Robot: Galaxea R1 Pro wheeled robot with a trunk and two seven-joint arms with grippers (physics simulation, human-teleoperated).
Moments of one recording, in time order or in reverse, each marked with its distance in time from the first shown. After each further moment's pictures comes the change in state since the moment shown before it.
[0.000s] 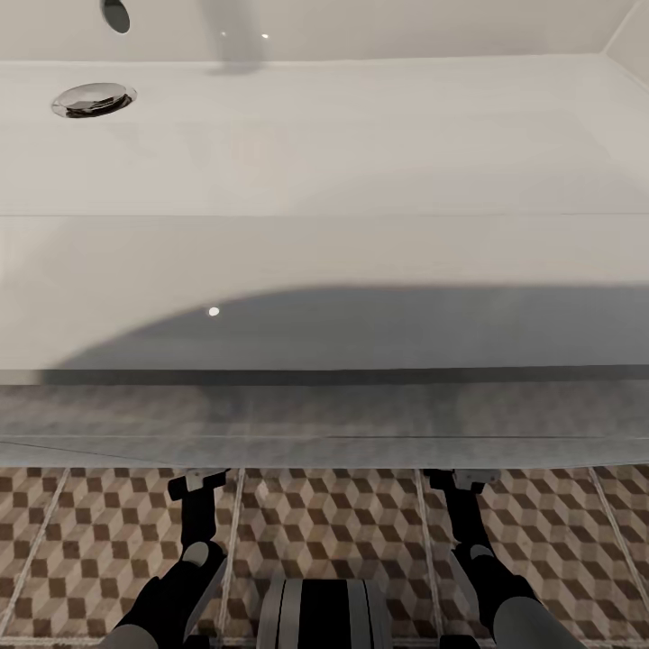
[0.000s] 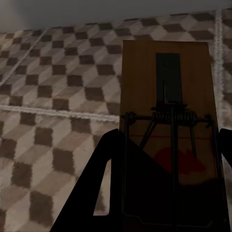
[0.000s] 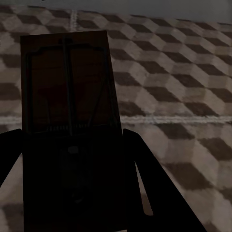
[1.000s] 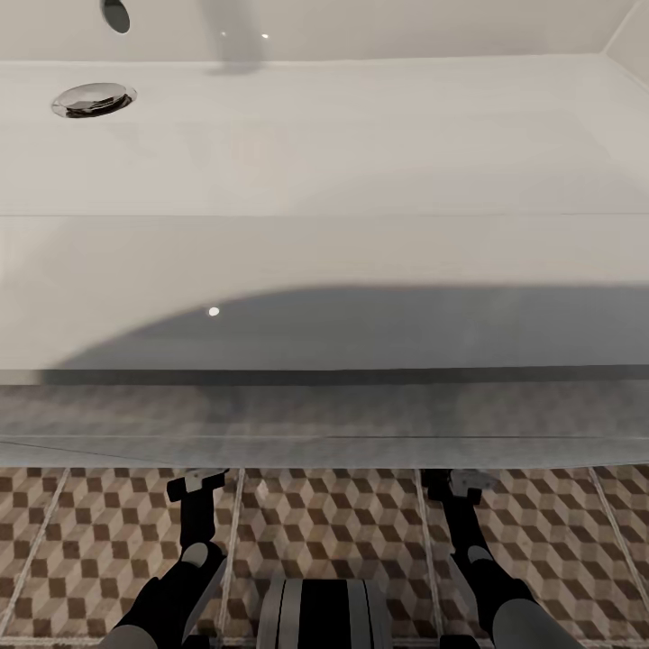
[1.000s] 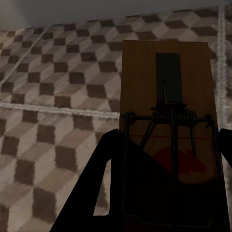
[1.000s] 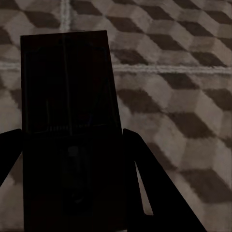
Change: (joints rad) left arm 0.000 0.002 0.000 0.006 0.002 0.003 0.003; right arm -0.001 0.002 -0.001 0.029 0.000 0.141 -0.011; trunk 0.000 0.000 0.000
